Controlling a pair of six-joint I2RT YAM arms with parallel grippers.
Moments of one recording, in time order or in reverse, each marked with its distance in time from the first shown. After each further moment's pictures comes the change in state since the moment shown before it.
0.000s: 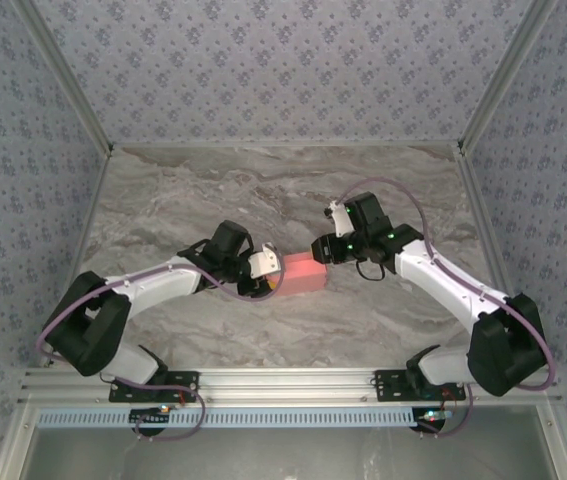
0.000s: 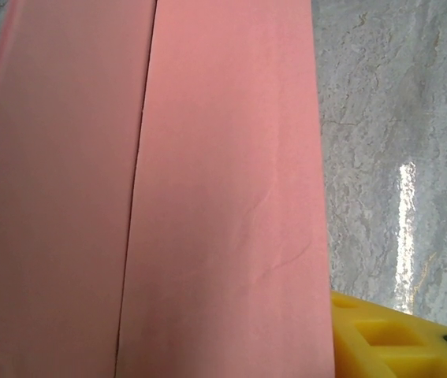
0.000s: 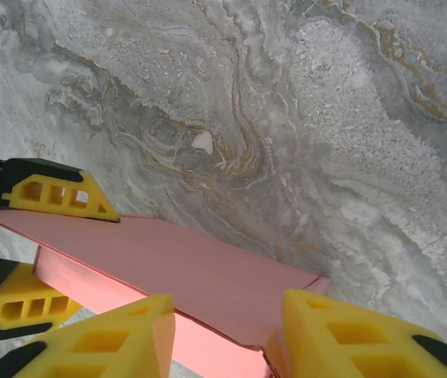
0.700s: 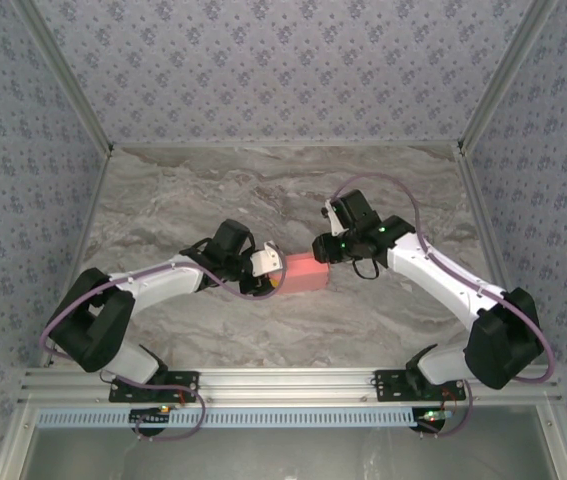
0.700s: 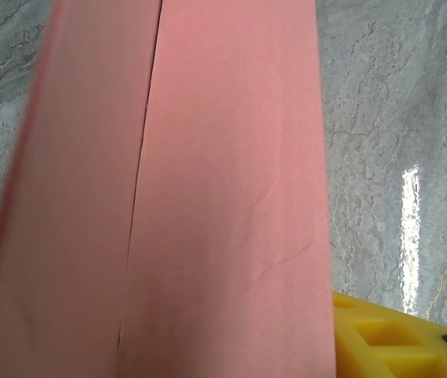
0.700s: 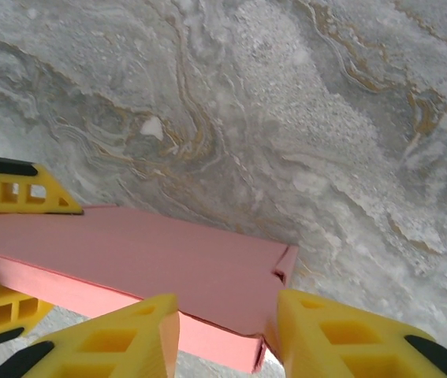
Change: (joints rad) left arm 0.000 0.024 0.011 0.024 0.000 0.000; right arm 0.078 0.042 0.120 -0.192 0.209 0.058
